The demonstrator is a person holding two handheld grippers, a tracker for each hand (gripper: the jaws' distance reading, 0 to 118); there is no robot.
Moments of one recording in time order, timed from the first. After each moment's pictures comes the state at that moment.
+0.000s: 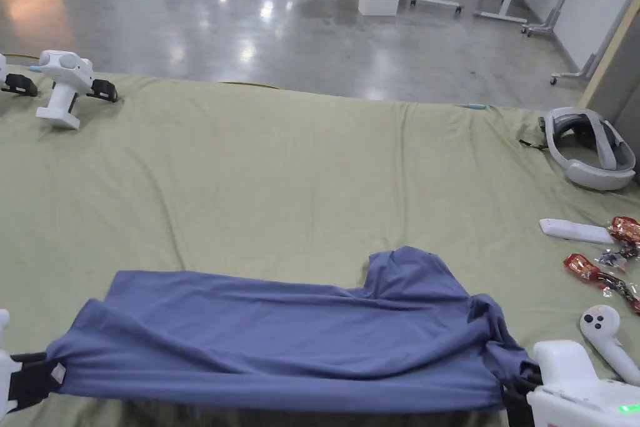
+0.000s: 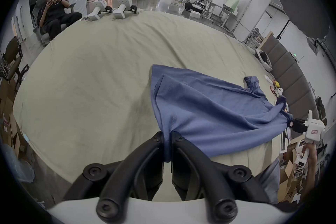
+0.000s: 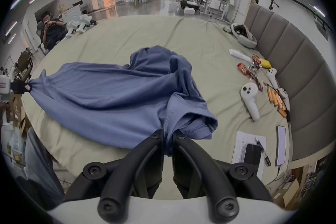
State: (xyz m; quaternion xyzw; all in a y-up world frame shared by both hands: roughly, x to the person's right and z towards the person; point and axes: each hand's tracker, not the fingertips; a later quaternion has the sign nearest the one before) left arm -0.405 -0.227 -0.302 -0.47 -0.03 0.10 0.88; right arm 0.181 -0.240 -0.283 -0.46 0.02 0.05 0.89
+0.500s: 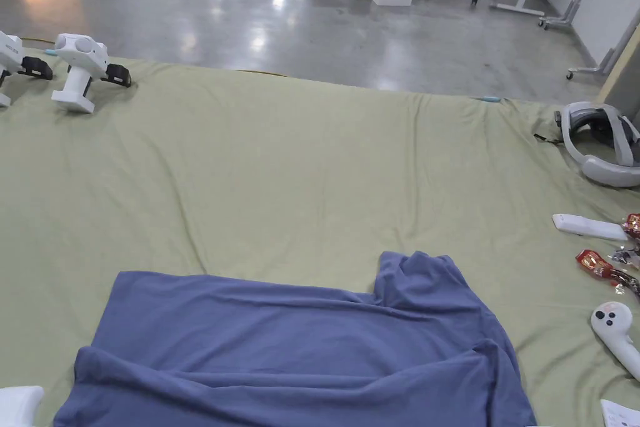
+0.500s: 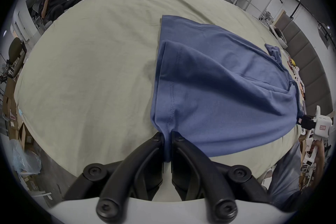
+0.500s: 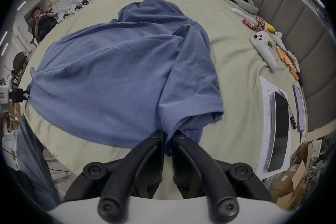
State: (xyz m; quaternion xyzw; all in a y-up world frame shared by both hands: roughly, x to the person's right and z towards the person) left arm -0.395 -0.318 -0.266 -0.54 0.00 0.07 0.84; right arm 0.177 -0.338 -0.241 -0.53 0.00 0.02 0.85
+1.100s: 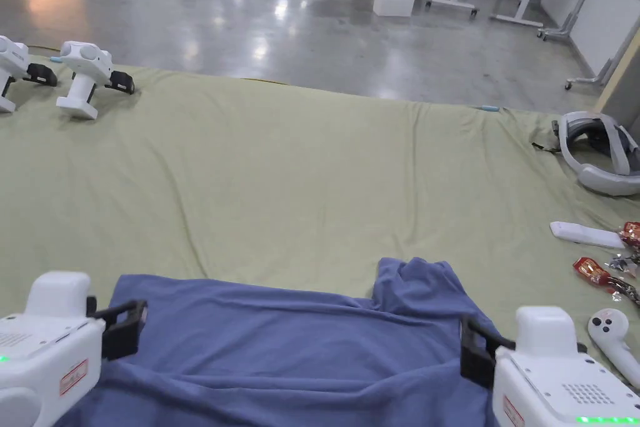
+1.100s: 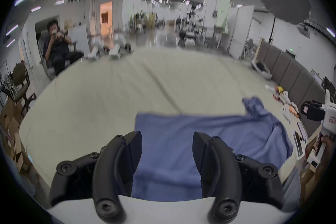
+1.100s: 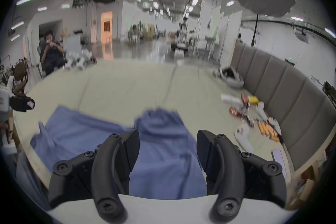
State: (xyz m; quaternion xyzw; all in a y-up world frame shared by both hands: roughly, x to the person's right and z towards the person) left arm -0.333 -0.212 -0.313 -0.29 -0.01 0.03 0.96; right arm 0.113 -0.212 -0.289 -0.23 -0.02 0.05 0.97
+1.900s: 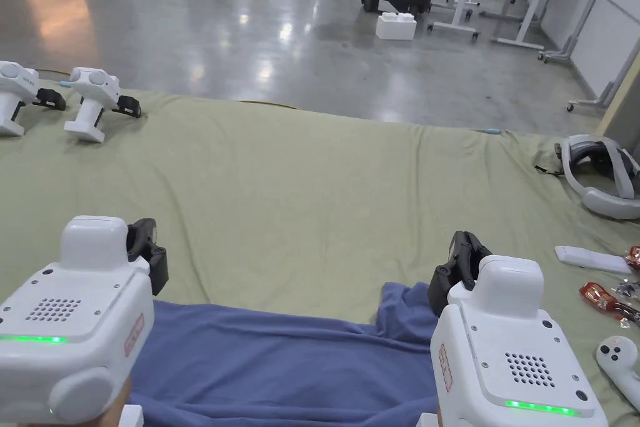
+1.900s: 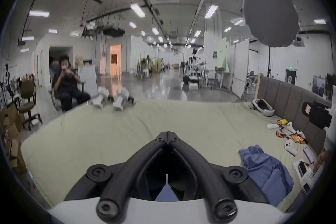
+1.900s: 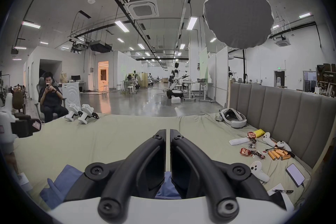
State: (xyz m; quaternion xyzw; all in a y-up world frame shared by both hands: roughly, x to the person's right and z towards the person) left arm -0.304 -0.178 -0.337 -0.14 0.03 0.02 0.99; right arm 0.046 -0.169 -0.316 -0.04 -0.04 0.00 1.00
